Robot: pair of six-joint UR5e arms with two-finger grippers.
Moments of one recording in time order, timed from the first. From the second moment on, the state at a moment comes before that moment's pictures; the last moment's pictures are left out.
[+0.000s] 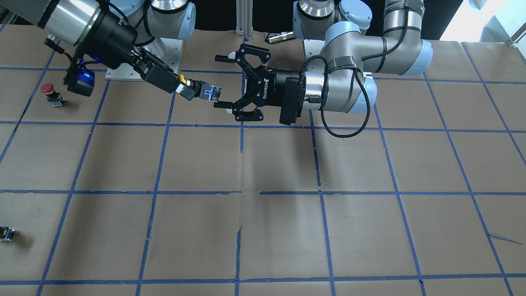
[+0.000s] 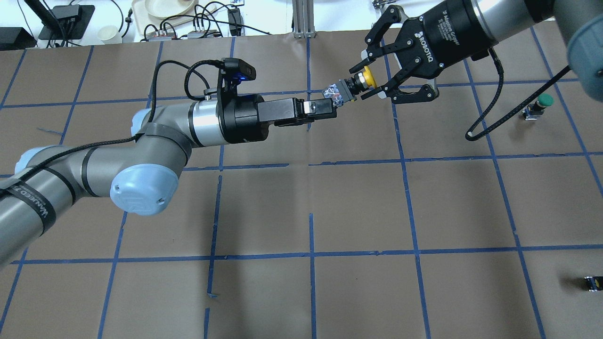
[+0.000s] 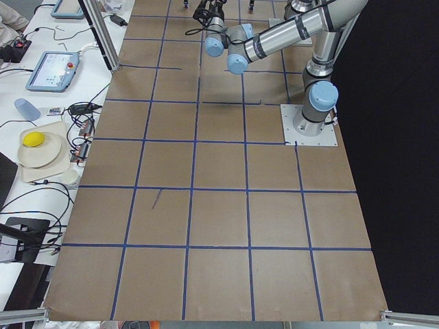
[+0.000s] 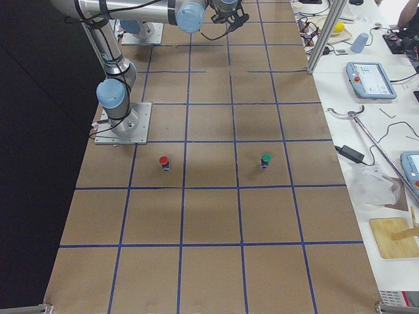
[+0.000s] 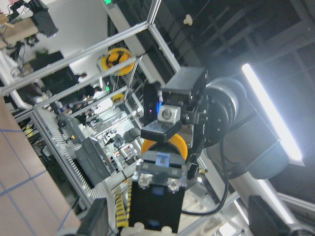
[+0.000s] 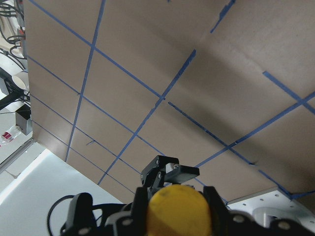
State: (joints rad) left arm -1.63 -1.71 -1.99 -1.15 0.05 0.66; right arm 1.46 -1.61 1.64 -1.57 -0.81 0.79
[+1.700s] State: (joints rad) left arm -1.63 -1.54 -1.57 -1.69 1.64 0.03; right arm 0.97 -1.60 1.97 -1.97 -1.56 -0.61
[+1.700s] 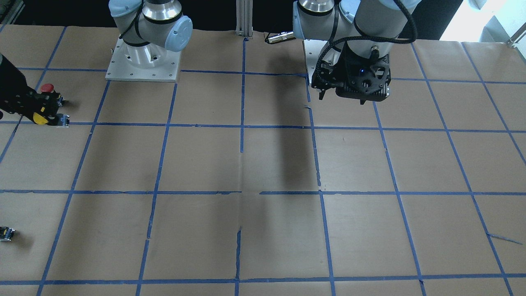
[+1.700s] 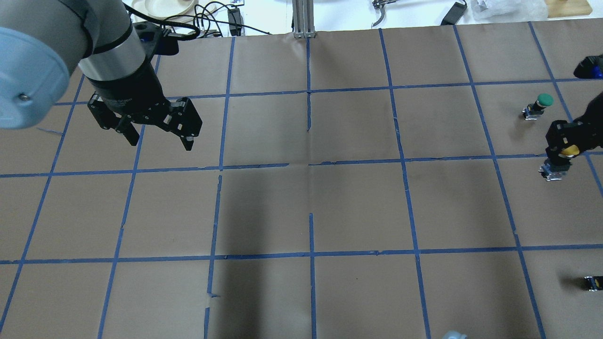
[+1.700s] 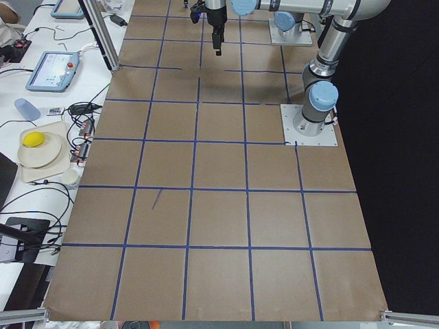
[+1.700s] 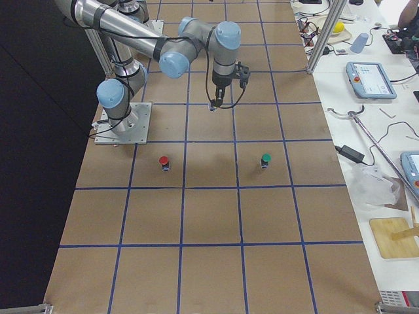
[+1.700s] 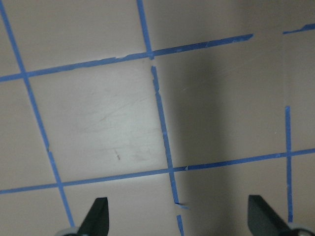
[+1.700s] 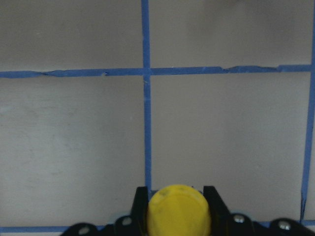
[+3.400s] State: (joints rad) left arm -1.63 -1.53 -1.54 -1.58 1.64 -0.04; right arm 0.83 -1.36 2.11 -2.54 -1.52 -0.80
